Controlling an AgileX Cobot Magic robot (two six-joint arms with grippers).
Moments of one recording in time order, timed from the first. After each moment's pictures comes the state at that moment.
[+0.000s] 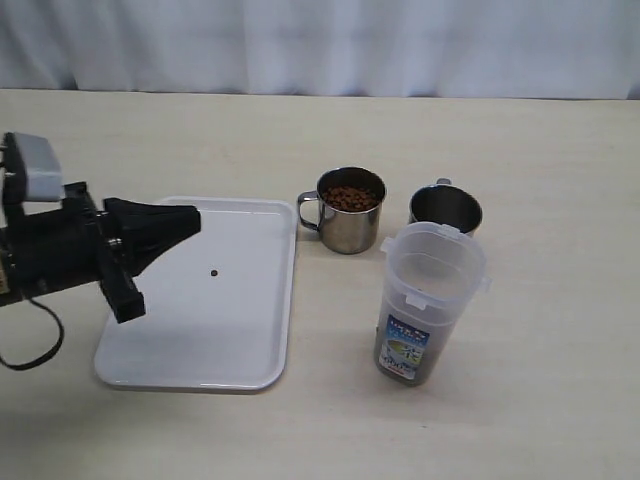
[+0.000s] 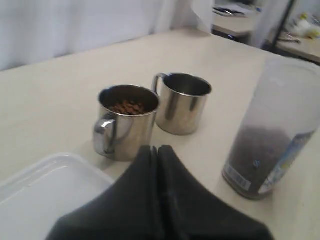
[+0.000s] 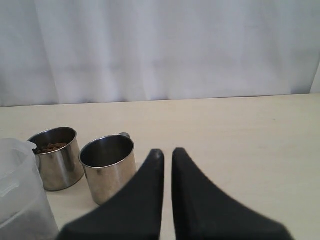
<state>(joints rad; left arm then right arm) -0.05 1.76 -0.42 1.09 -1.19 -0.45 0.22 0.00 0.00 -0.06 0.21 0.11</state>
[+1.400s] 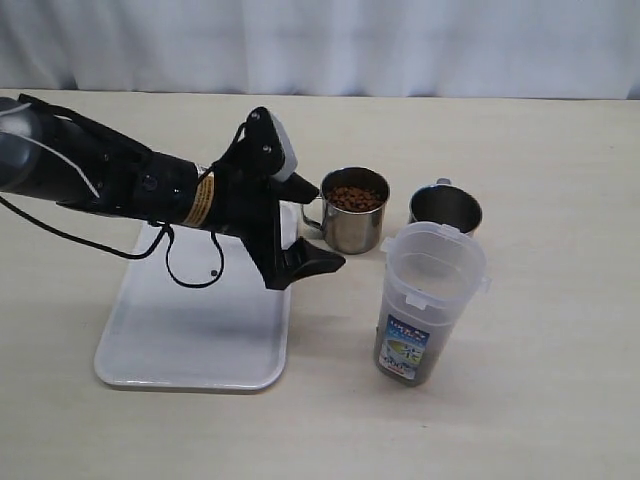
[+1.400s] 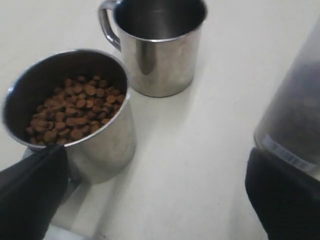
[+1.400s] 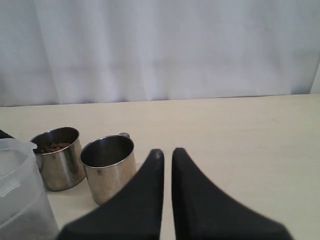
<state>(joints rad) -0.45 1.99 -1.01 1.44 -0.64 -0.80 0.22 0.00 0.00 -0.06 0.22 0.11</state>
